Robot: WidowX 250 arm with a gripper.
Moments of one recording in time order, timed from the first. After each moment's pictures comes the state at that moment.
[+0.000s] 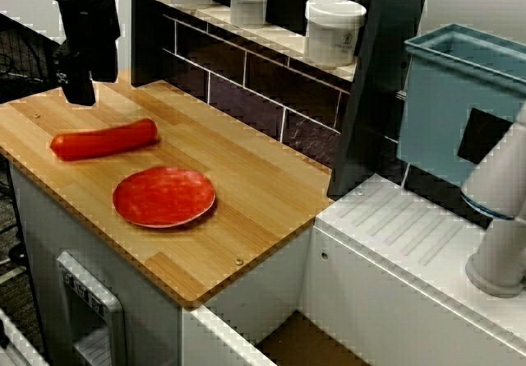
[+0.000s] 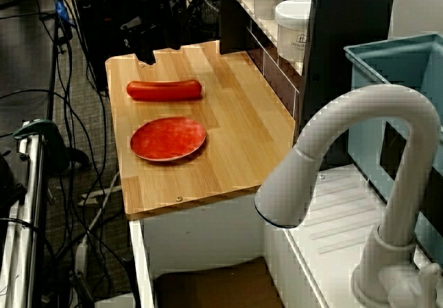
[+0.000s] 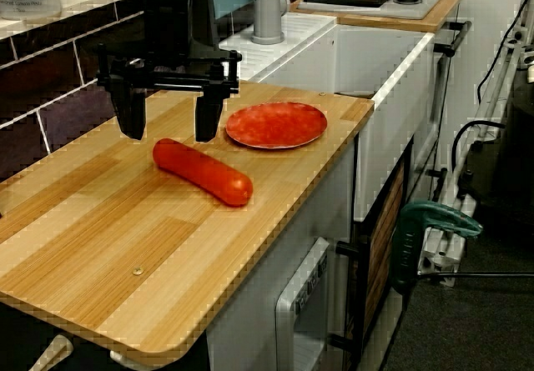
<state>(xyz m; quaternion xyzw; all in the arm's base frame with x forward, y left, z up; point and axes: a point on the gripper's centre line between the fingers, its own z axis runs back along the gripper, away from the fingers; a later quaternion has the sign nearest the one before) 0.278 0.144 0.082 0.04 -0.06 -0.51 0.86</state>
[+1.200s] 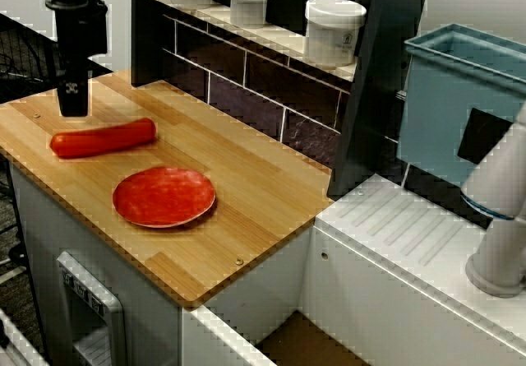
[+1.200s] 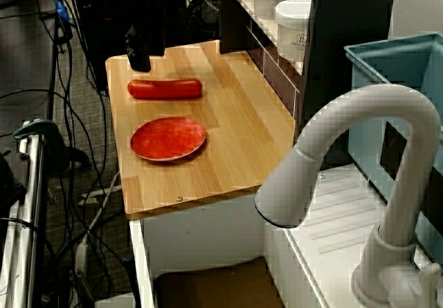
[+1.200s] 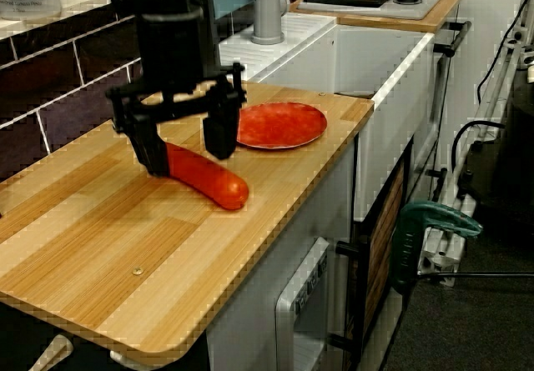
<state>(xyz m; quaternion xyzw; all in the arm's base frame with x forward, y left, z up) 0.261 0.153 0.063 0.02 -0.01 -0.28 0.96</state>
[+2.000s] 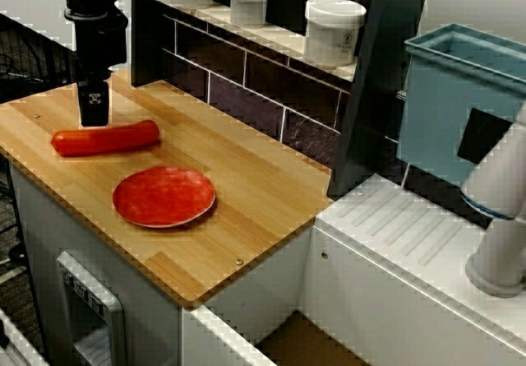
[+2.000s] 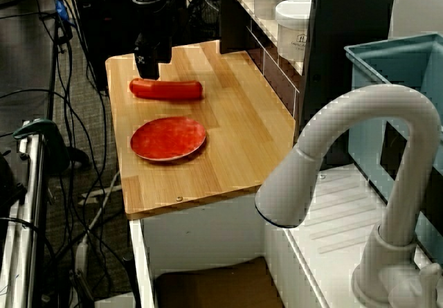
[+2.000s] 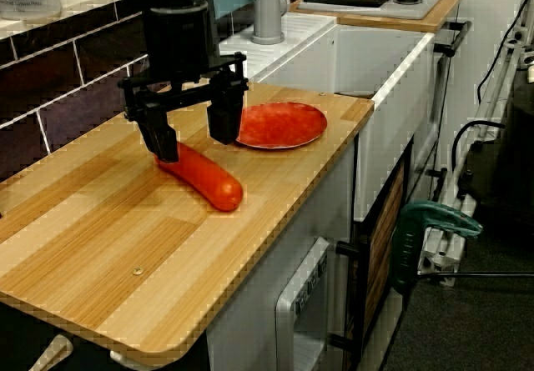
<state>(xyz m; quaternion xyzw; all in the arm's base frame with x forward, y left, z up) 0.269 0.131 0.066 0.01 0.00 -0.26 0.97</state>
